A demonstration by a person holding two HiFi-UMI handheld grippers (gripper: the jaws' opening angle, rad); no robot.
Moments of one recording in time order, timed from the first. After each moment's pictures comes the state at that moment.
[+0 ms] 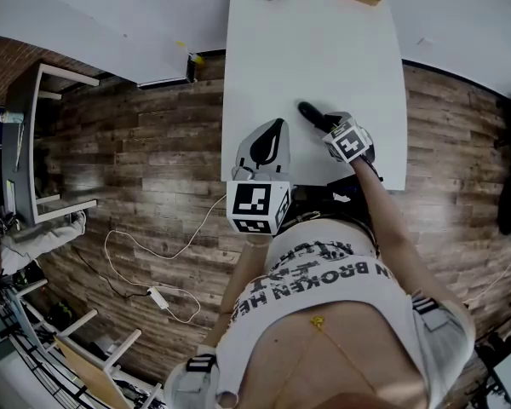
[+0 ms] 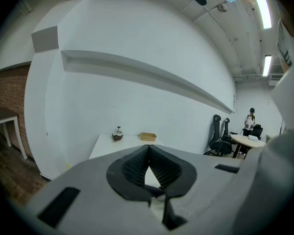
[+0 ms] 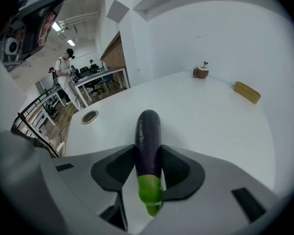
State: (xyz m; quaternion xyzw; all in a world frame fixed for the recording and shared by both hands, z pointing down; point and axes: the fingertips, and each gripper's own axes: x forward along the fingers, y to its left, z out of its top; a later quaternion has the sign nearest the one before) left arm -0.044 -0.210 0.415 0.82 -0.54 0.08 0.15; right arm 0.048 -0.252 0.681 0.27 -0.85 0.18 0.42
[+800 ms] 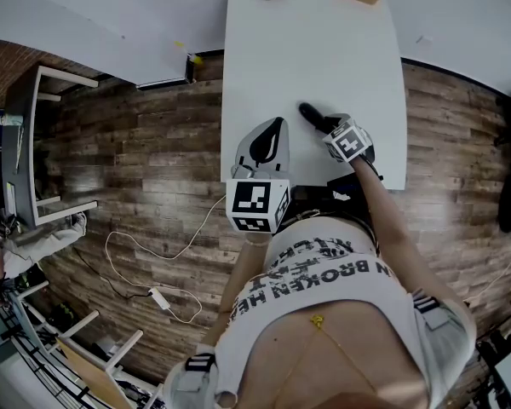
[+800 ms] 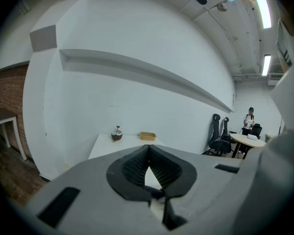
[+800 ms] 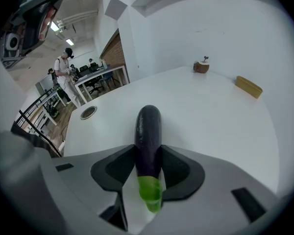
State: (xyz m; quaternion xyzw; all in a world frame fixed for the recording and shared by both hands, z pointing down) left arm -0.041 -0.220 0.415 0.82 -0.54 0.09 0.15; right arm 0.054 -0.253 0.694 0.26 -0.84 0.20 0.43
